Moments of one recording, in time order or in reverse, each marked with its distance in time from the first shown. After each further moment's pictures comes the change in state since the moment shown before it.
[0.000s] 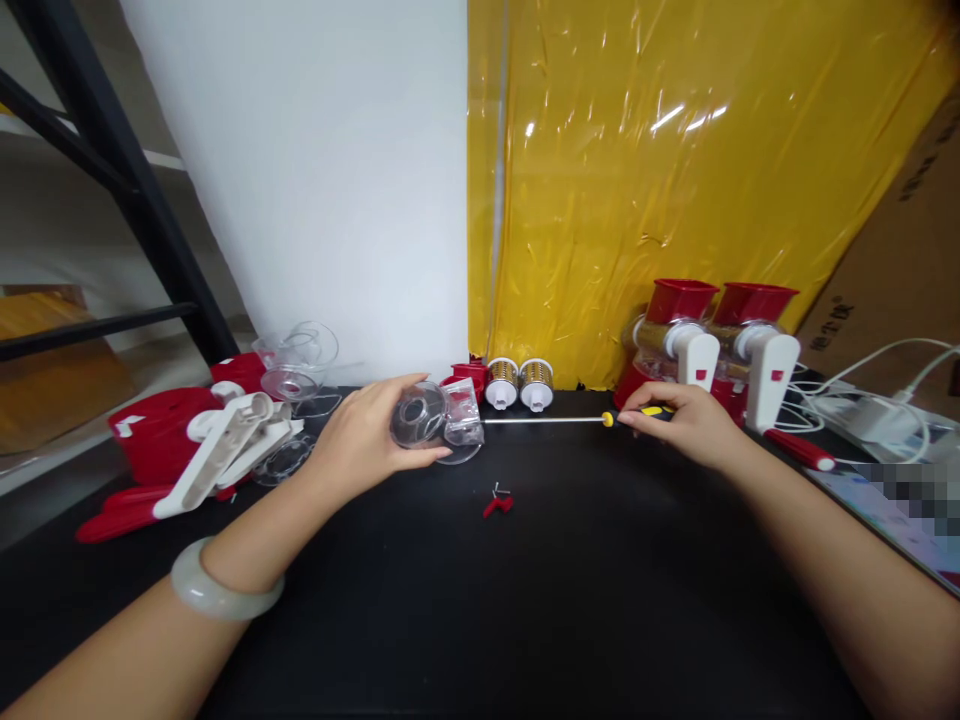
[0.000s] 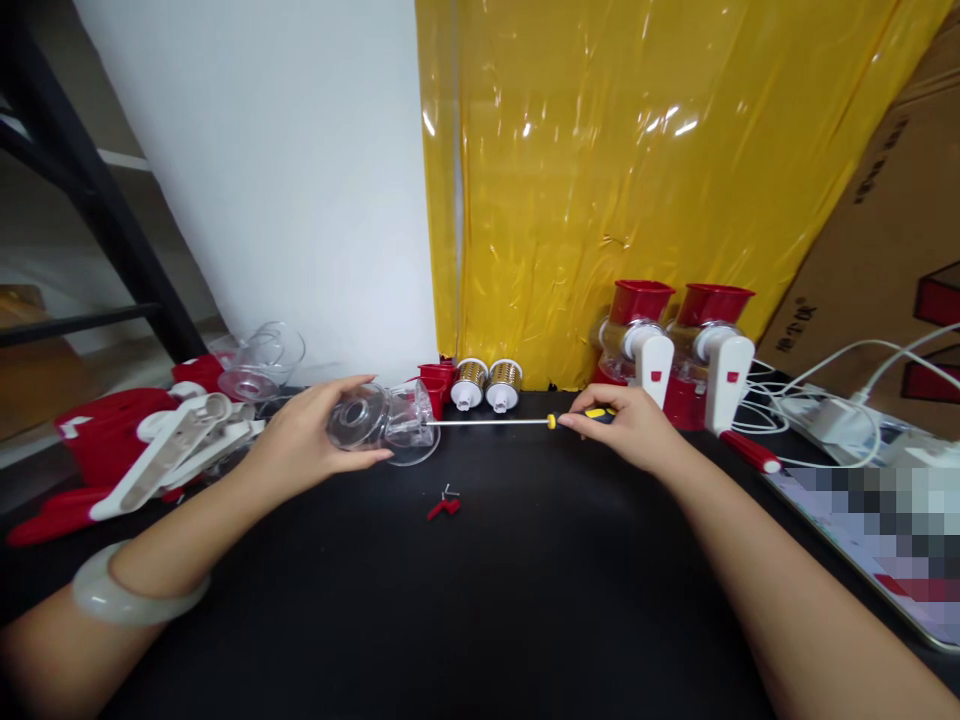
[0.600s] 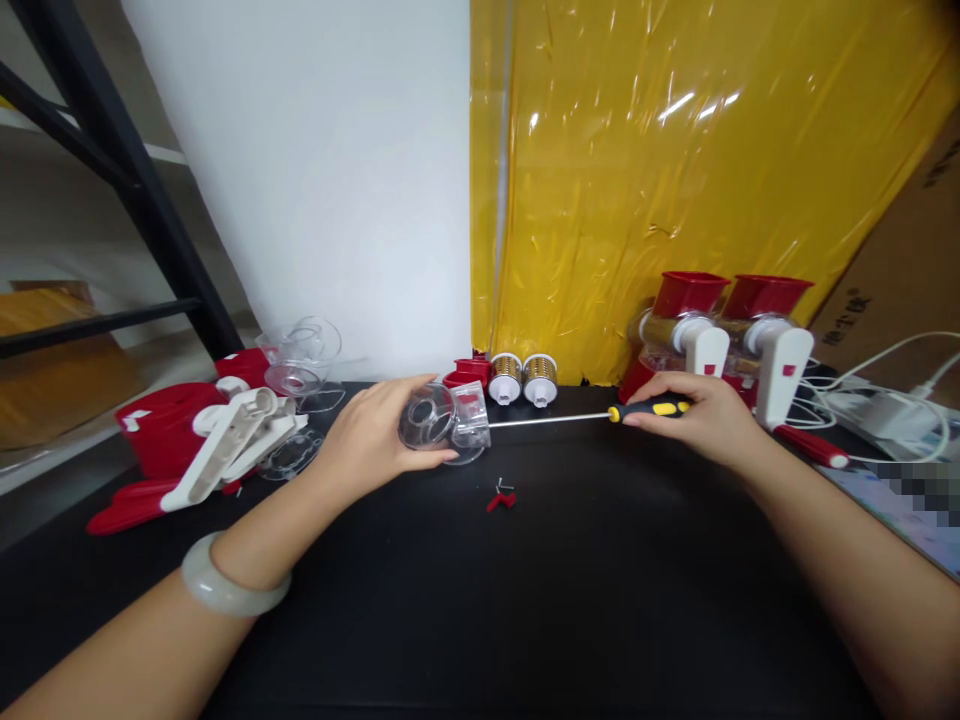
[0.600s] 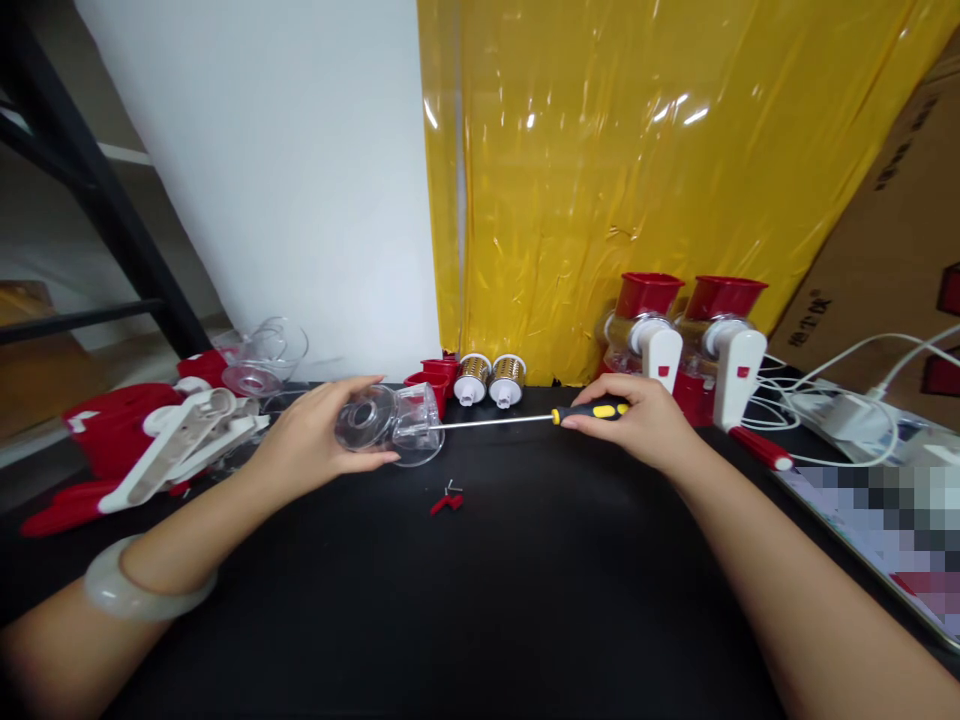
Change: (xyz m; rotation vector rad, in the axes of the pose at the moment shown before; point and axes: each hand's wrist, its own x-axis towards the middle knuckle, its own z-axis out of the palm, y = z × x) left_hand -0.003 0.005 0.003 0.021 -0.026 0.017; right_hand -0.002 -0.001 -0.001 -0.007 0.127 -0.068
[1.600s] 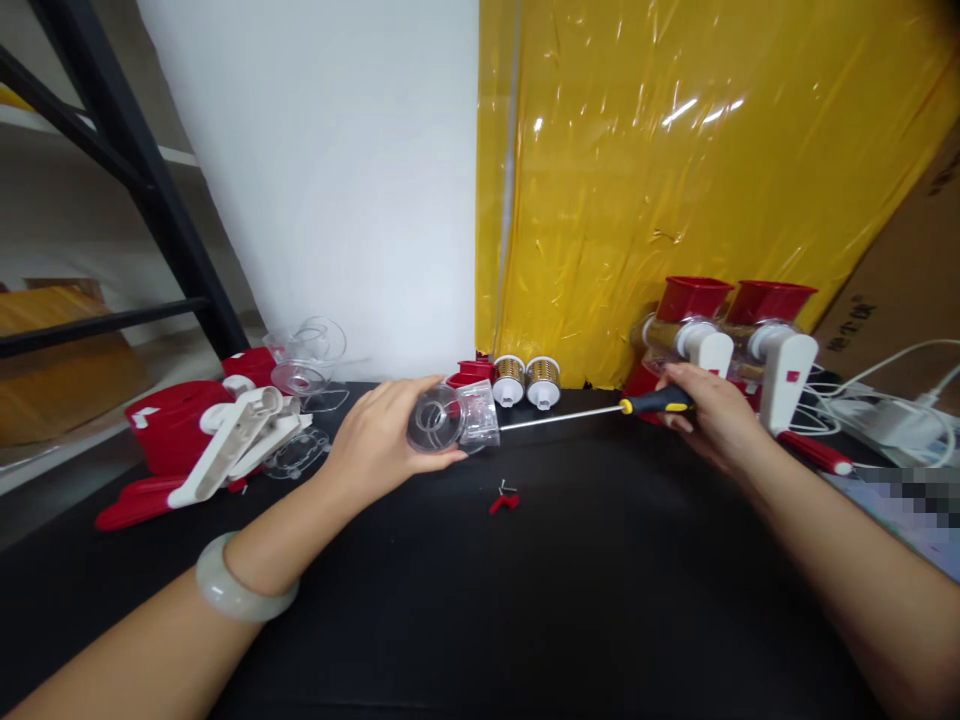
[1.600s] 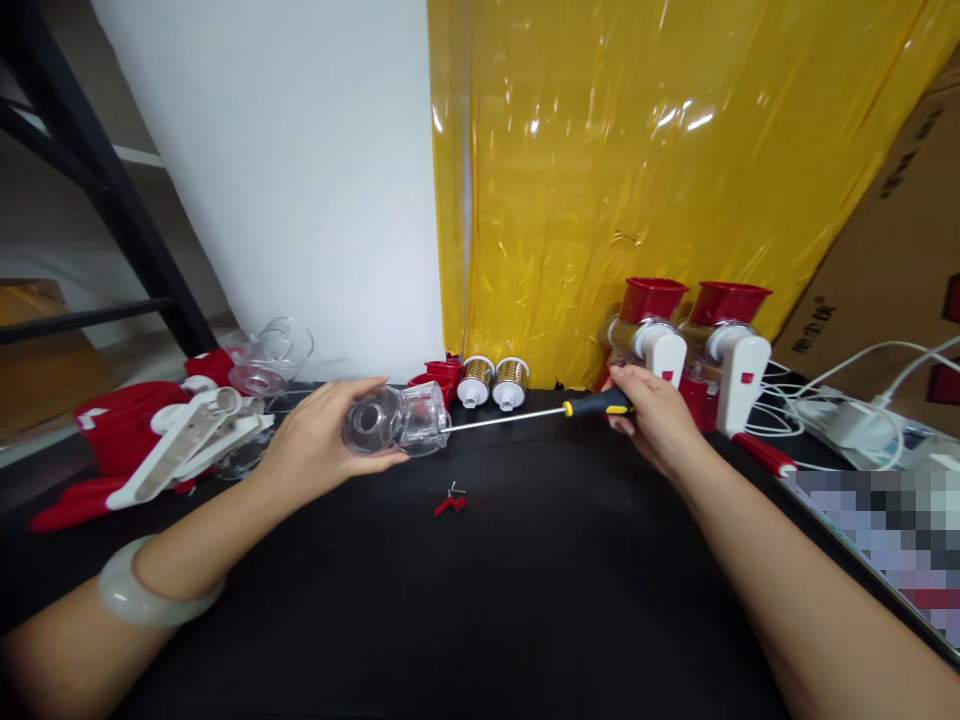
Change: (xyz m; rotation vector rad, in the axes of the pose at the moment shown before) left_hand -0.002 0.011 -0.001 0.001 0.112 0.046; right_hand 0.006 0.008 0.010 0.646 0.176 0.423
